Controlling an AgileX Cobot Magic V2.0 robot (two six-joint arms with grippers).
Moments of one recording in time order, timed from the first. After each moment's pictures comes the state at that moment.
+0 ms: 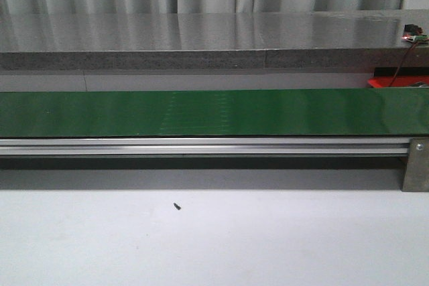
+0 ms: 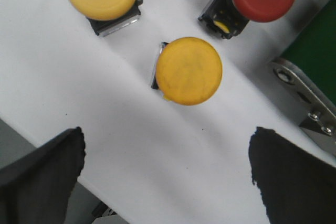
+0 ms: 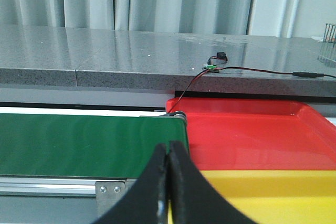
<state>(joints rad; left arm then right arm) 0.65 1.55 -0.99 -0.20 0.80 0.04 -0.05 -0.01 0.03 -0.08 -0.01 0.08</state>
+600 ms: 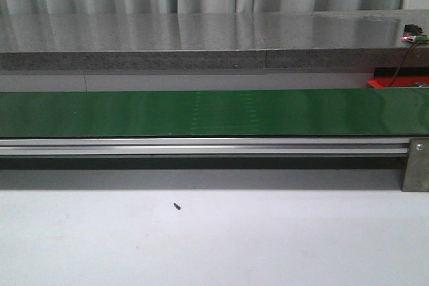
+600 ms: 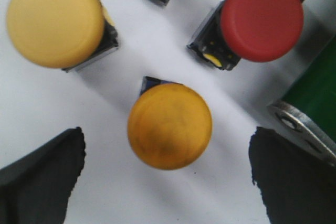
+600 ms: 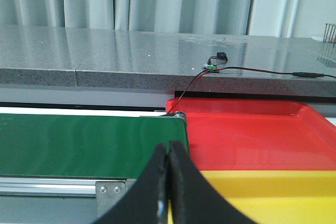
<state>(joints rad) 0.60 1.67 -1.00 -0.22 0.66 0.04 -0.05 -0.01 0.03 -0.08 -0.01 0.08</state>
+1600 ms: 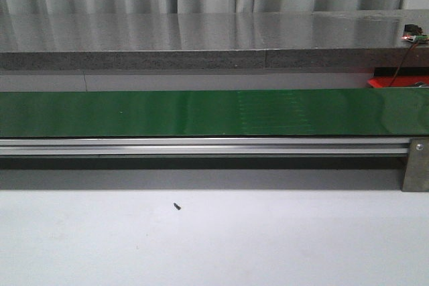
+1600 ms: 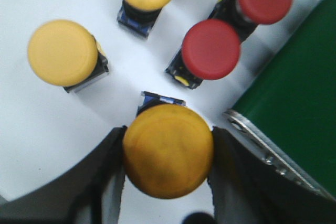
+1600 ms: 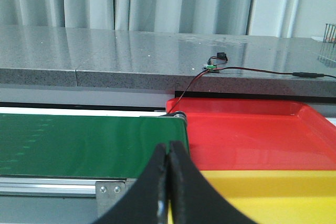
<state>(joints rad) 0.60 1.52 -1.01 -0.24 0.68 0.04 -0.05 -0.01 0.03 -0.07 -0.01 0.08</state>
